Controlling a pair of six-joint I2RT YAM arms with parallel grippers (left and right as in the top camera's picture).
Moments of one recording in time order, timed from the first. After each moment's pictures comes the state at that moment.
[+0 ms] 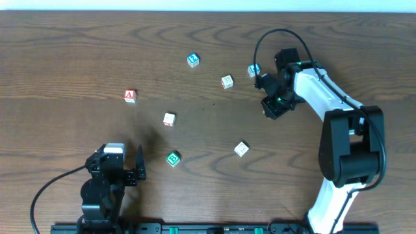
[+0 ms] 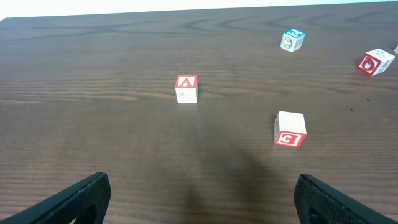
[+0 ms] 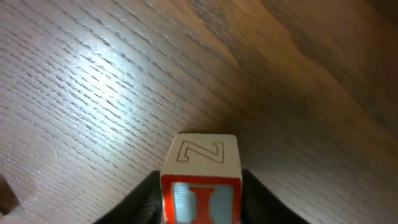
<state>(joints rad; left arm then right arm) -0.03 0.01 0.14 -0.51 0.00 0.03 0.15 2.03 1.39 -0.90 -0.10 -0.45</state>
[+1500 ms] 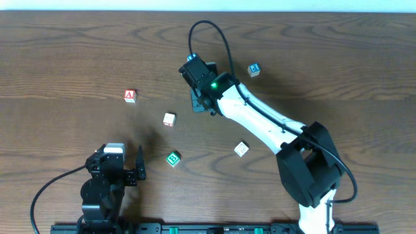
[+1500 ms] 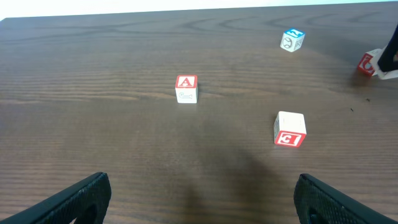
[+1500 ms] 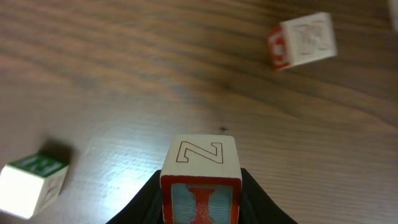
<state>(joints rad) -0.03 0.01 0.14 -0.51 0.00 0.03 0.69 2.04 1.60 -0.79 0.22 0.56</state>
